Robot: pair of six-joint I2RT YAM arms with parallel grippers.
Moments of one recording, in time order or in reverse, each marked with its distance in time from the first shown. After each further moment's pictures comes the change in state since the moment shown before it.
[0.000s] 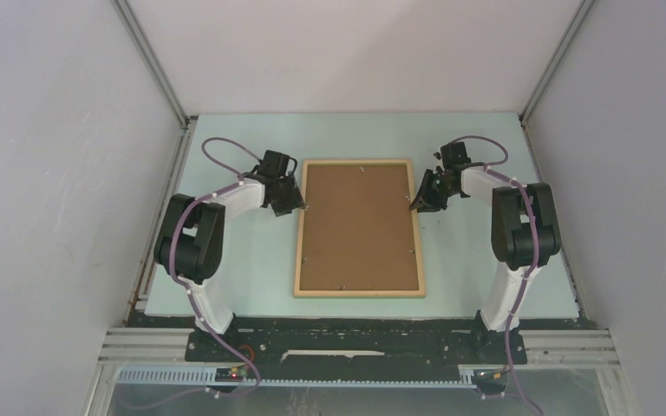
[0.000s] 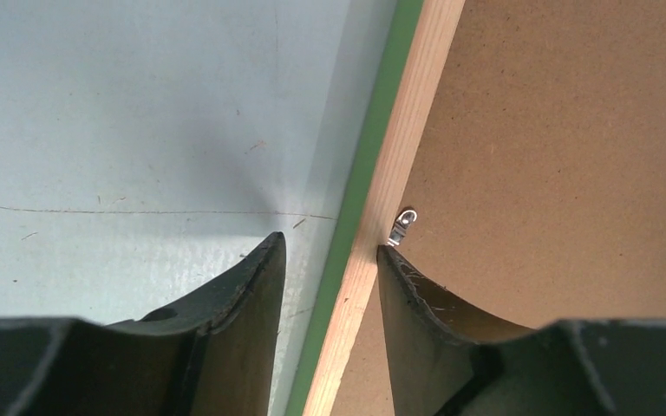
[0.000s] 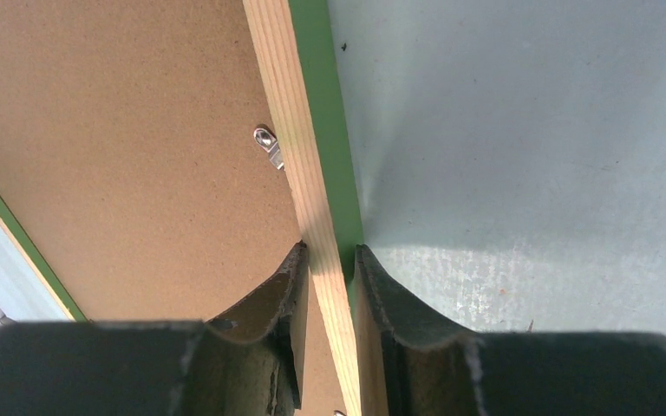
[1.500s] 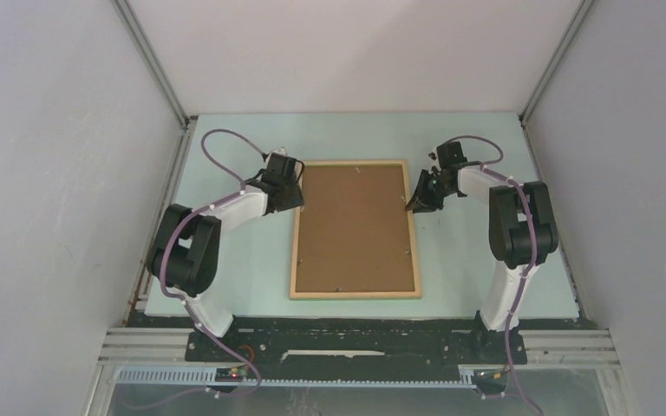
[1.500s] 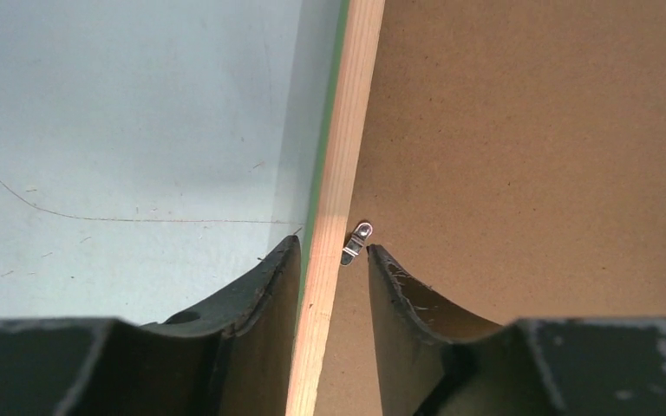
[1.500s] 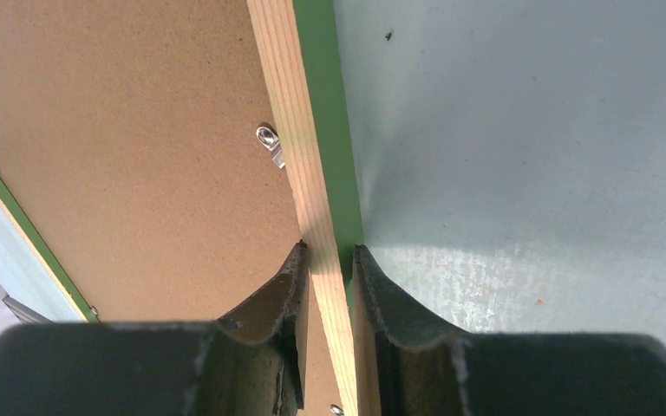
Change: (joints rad) left arm -0.076 -0.085 -0.061 0.095 -0.187 0.069; right arm 0.014 0.013 0.012 -0.005 -0.027 -0.003
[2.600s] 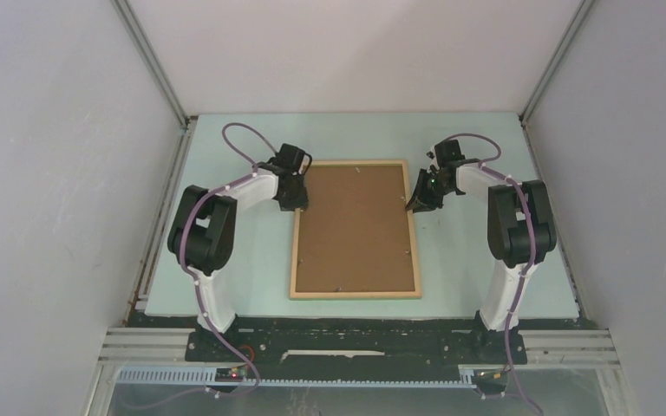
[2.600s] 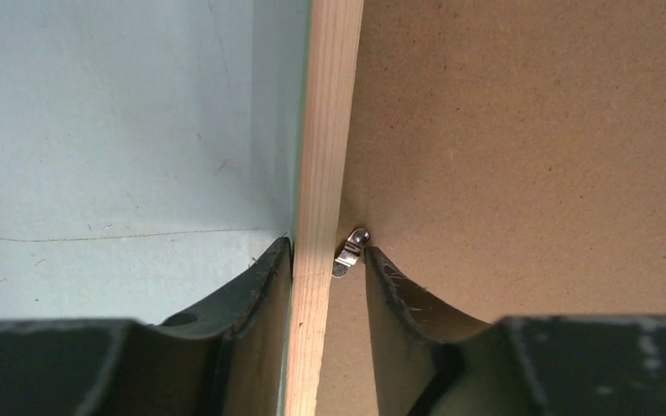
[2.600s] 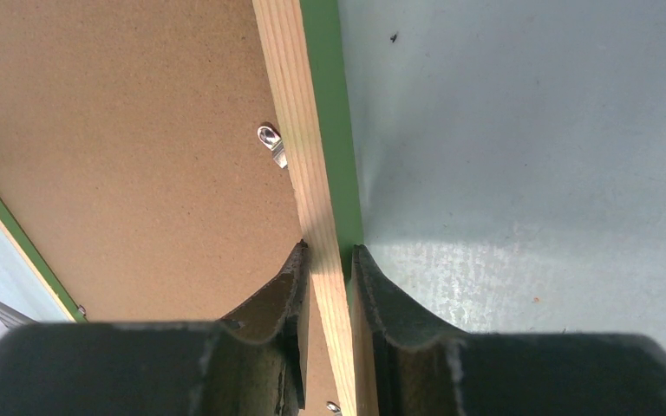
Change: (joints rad) left arm 0.011 0.181 0.218 -0.245 0.091 0.070; right arm 0.010 0.014 0.038 -0.048 0.021 -0.028
